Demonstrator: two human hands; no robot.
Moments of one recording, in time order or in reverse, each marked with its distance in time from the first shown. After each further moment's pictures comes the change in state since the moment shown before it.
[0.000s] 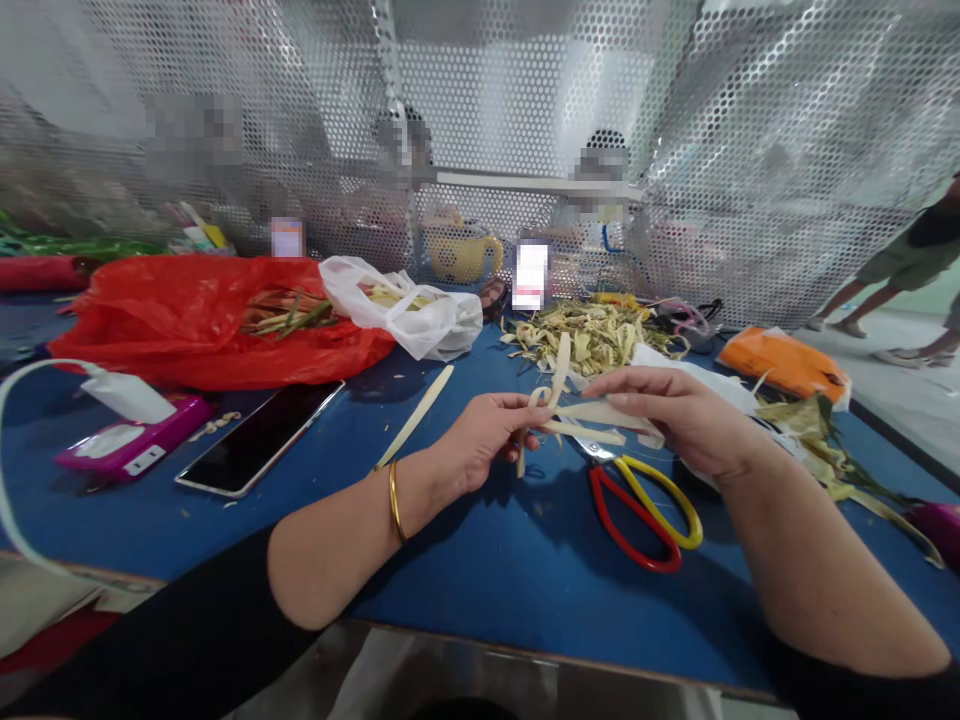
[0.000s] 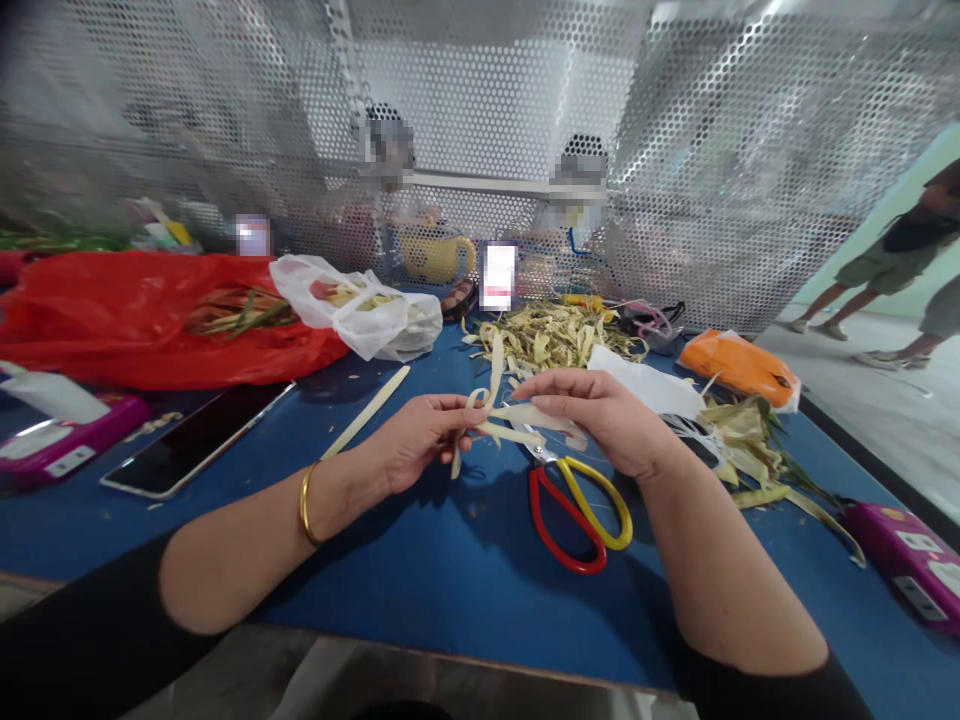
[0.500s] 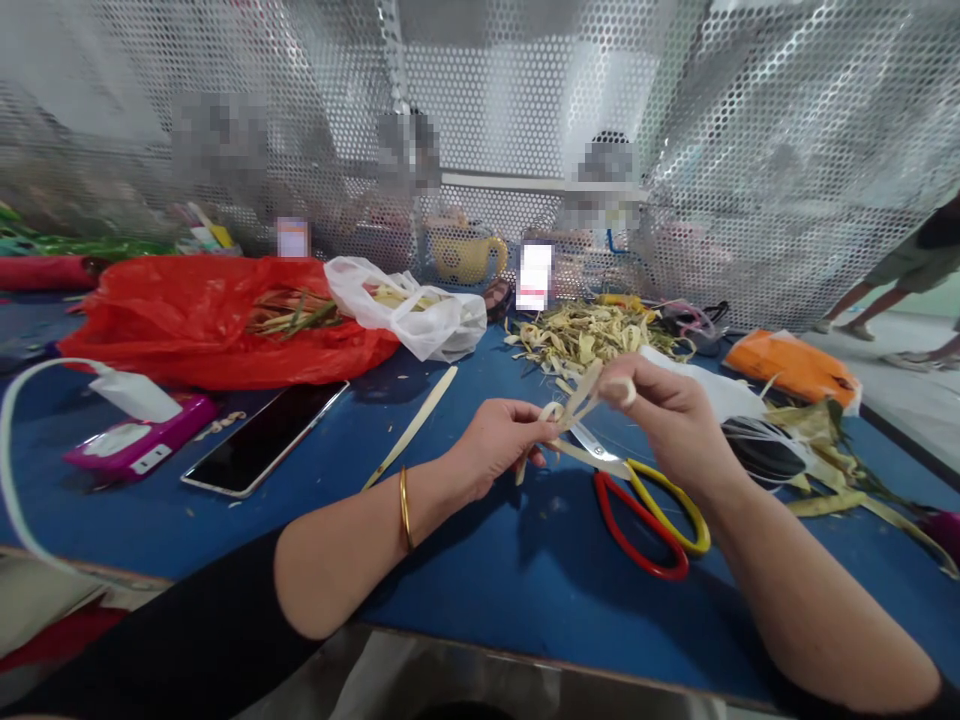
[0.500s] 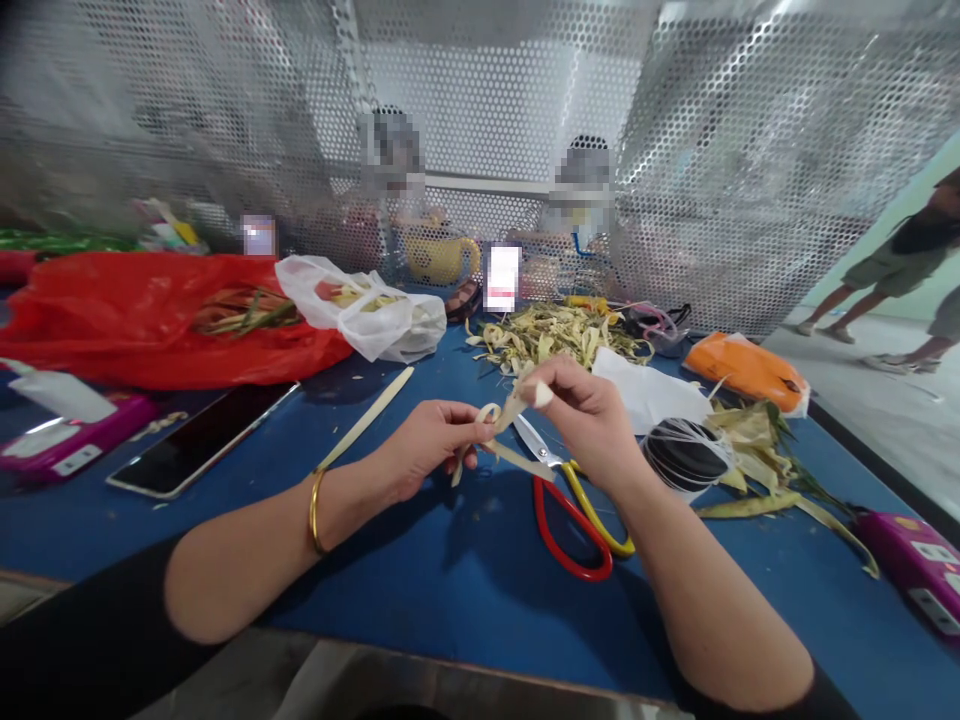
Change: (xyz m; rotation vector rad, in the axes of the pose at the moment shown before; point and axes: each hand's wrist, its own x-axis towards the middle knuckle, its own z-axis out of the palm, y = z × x) left_hand -0.002 -0.002 0.004 0.174 0.001 0.045; right_hand 0.006 0.006 0.028 -0.163 0.270 -0.443
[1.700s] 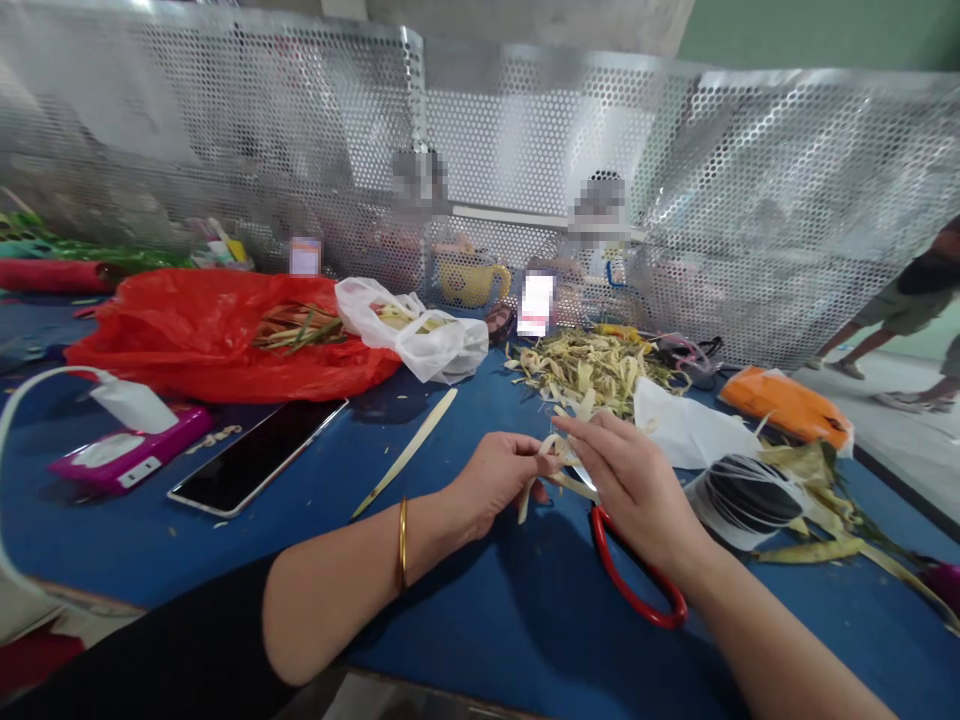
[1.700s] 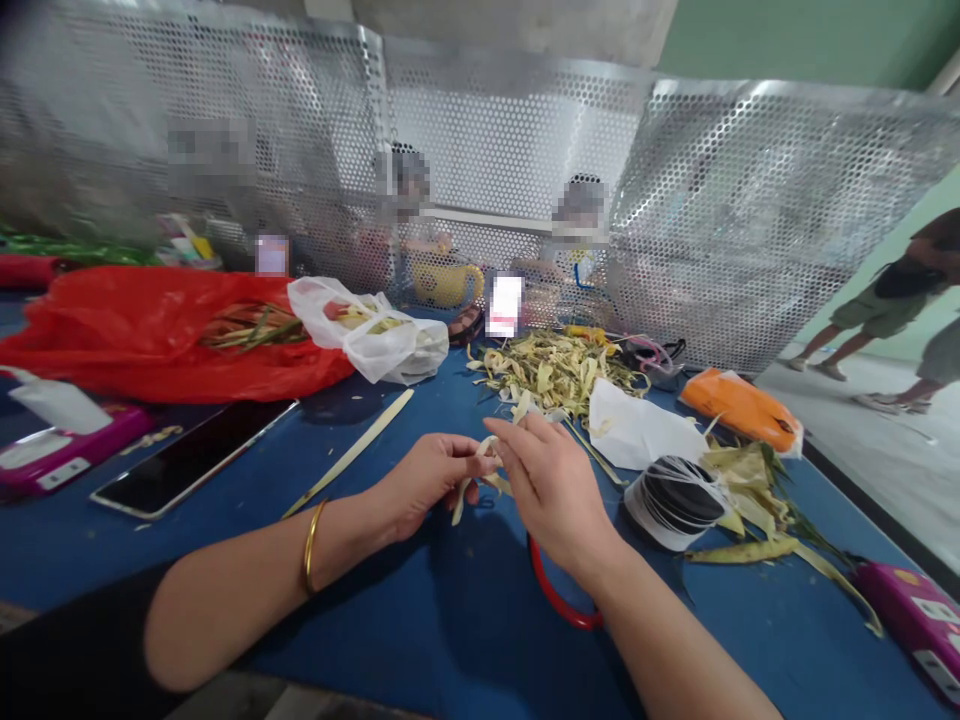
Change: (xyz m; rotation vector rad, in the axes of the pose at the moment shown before) left_hand 0.001 -0.008 0.006 -0.076 -0.010 0.005; right_hand -0.019 -0.002 0.015 -0.644 -0.154 -0.260
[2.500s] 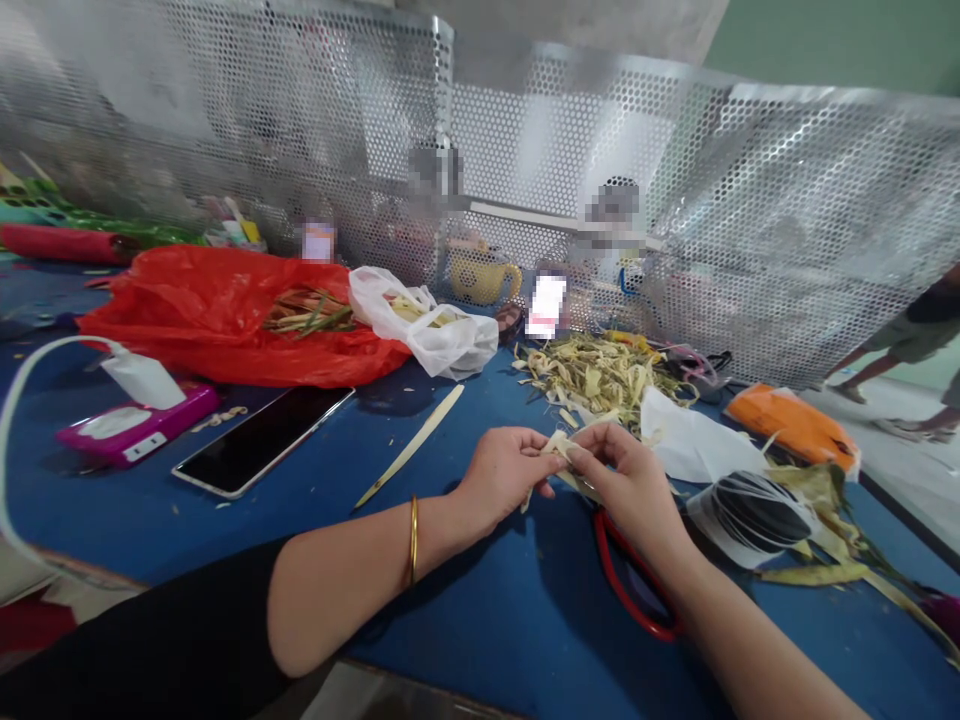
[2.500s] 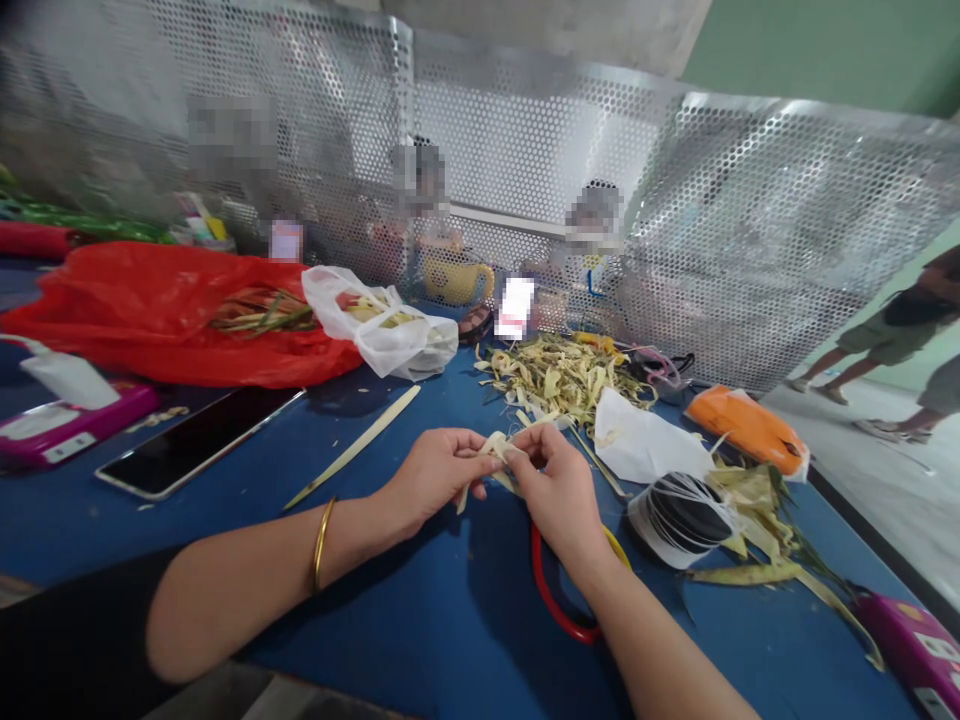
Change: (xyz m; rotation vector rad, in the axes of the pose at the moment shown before) left_hand 0.007 -0.008 -0.001 0.155 0.104 0.121; right_hand 0.004 0.016 0.027 0.413 0.050 0.512
